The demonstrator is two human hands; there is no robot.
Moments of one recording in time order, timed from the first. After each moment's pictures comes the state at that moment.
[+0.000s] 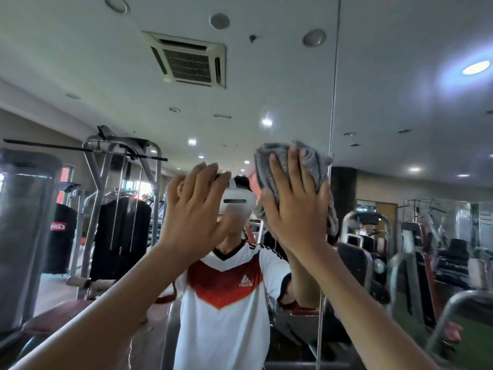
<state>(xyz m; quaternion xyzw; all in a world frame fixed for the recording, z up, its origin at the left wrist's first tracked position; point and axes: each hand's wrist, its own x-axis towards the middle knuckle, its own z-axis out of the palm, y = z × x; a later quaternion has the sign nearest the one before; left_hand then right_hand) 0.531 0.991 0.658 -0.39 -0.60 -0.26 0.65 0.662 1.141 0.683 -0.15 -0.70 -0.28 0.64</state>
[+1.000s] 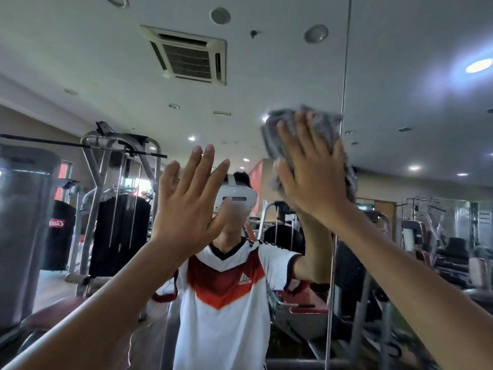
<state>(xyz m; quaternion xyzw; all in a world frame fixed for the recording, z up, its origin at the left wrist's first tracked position) 0.507 0.992 0.660 -0.38 -0.58 -0.23 0.68 0.672 1.155 0.739 -0.12 -0.73 -0.34 0.59</state>
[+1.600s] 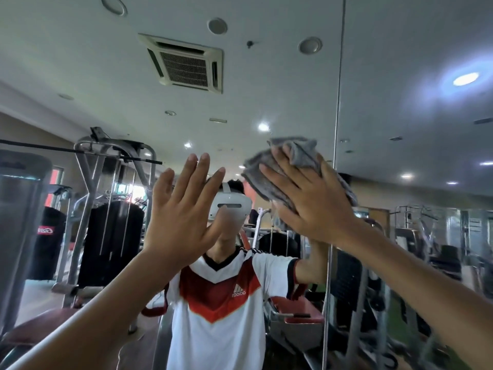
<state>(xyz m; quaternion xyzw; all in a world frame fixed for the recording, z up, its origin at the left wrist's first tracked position) 0.506 0.993 0.656 -0.38 -0.56 -0.24 0.69 0.695 1.171 0.724 -0.04 -0.76 -0.43 0.48</state>
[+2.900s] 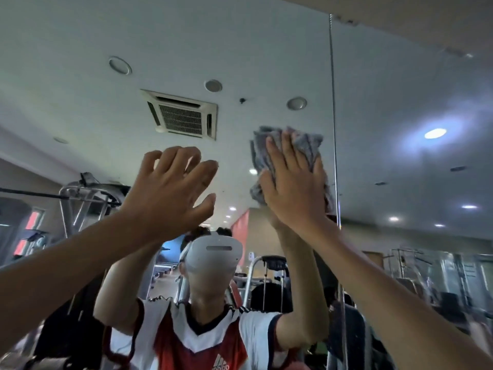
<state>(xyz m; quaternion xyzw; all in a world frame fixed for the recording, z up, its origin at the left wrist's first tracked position) 0.493 0.949 0.806 -0.40 -0.58 -0.20 0.68 0.644 1.123 0.844 -0.14 -0.70 -0.29 0.64</state>
